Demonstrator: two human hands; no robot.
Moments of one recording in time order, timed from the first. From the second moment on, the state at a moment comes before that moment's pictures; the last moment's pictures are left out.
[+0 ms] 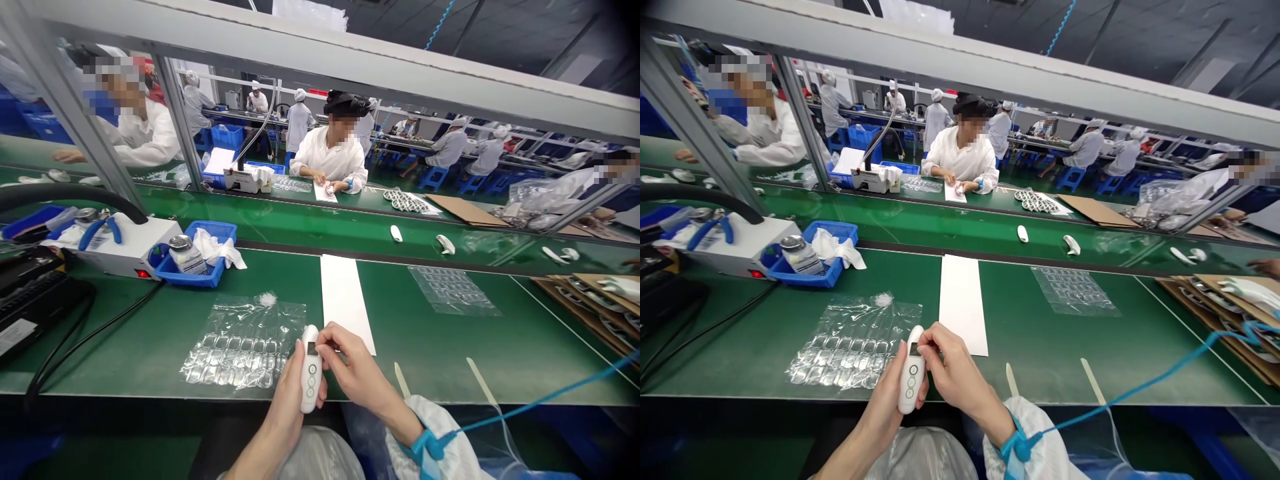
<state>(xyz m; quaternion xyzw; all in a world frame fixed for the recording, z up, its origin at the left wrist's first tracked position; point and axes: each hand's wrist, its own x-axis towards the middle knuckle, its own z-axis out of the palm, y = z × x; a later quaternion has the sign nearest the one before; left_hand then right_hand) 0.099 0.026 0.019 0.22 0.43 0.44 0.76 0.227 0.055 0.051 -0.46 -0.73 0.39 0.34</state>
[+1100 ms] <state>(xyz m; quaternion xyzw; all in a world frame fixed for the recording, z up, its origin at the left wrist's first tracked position) 0.091 0.027 0.007 0.38 0.49 0.42 0.67 0.217 0.056 0.024 -0.44 -0.52 0.61 0.40</state>
